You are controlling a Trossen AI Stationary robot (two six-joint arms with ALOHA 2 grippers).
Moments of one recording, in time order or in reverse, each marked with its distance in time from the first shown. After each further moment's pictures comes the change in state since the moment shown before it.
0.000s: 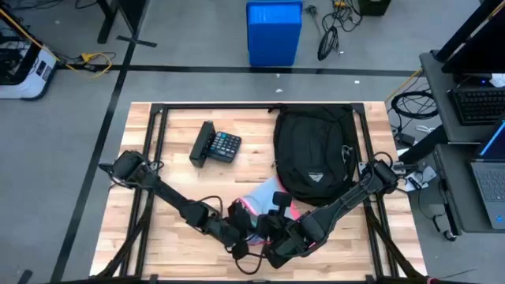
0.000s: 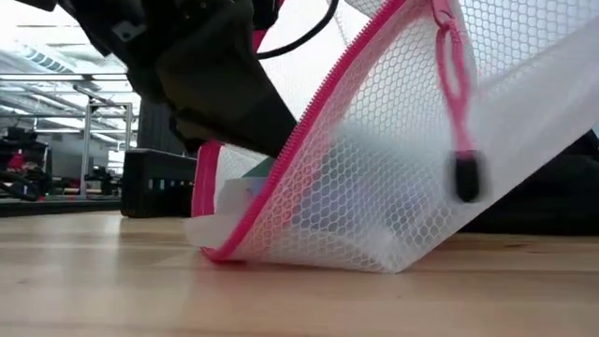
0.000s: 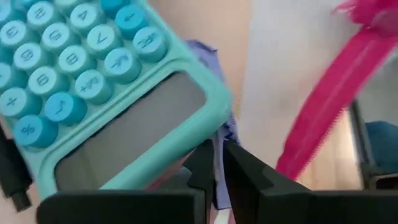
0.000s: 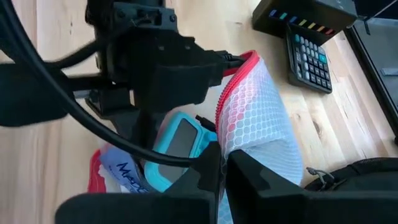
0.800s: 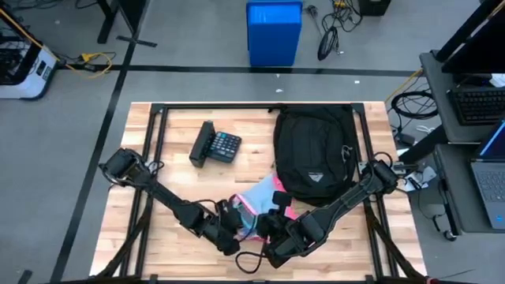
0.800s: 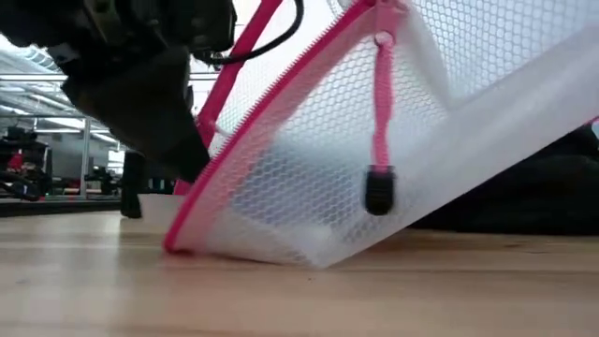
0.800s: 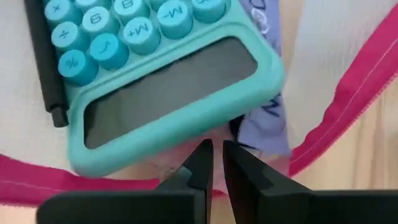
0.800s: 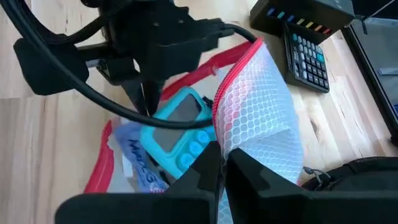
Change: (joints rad) left arm -0.045 -0.052 0.000 -0.334 -0.051 -0.126; right arm 0.000 0.000 0.000 -0.014 0.001 0.002
